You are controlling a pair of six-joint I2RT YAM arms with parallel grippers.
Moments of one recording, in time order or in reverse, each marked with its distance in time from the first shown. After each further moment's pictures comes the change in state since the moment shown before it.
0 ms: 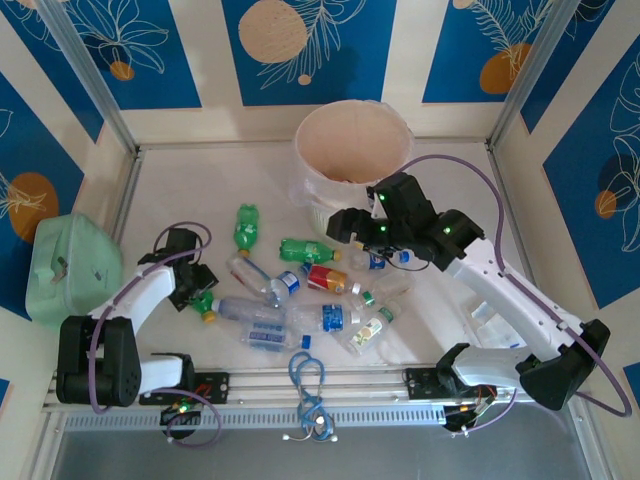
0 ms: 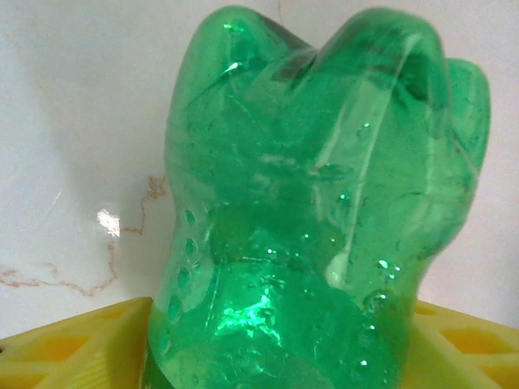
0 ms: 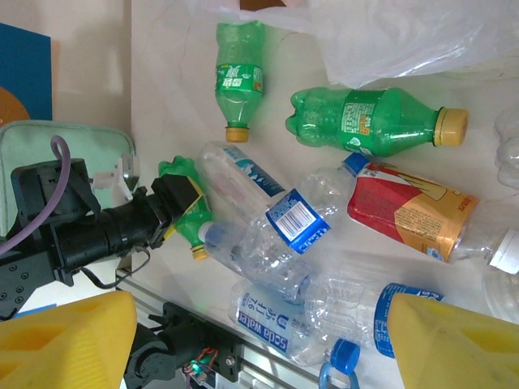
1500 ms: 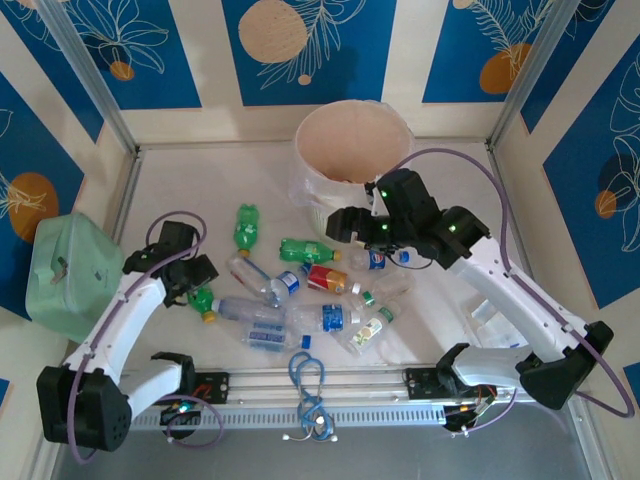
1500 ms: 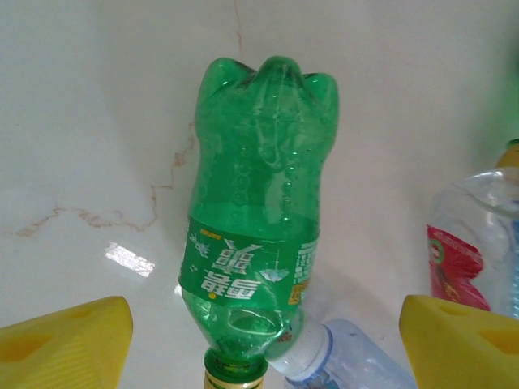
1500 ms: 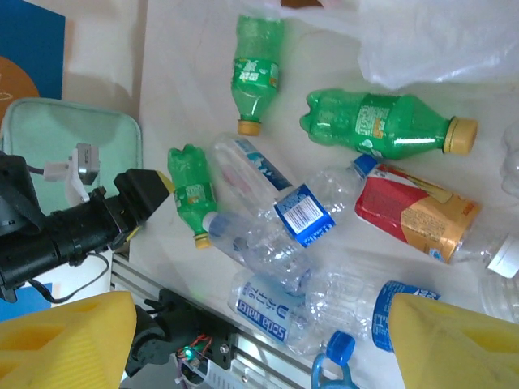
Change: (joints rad) left arm -0.079 -0.209 0.131 -0.253 -0.066 0.001; right arm 0.021 0.001 0.053 -0.047 -0.003 -0.057
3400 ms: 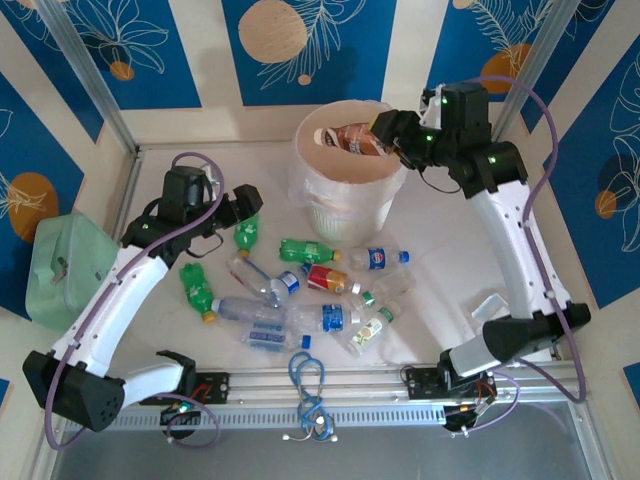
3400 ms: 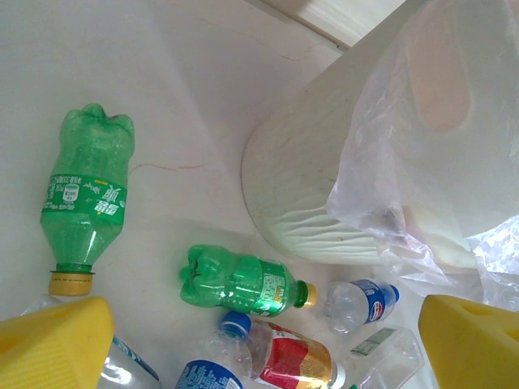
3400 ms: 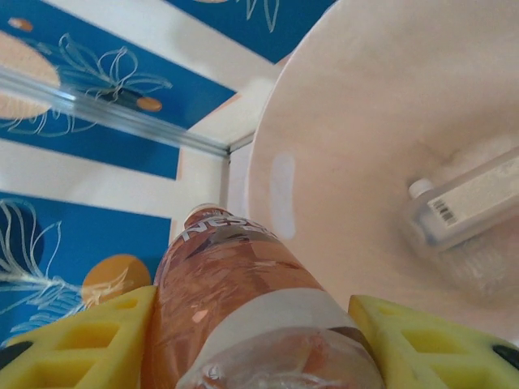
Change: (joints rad) left arm -0.217 0.109 0.412 0.279 0.279 0.048; right arm -0.428 0.289 0.530 0.021 -0.159 0.000
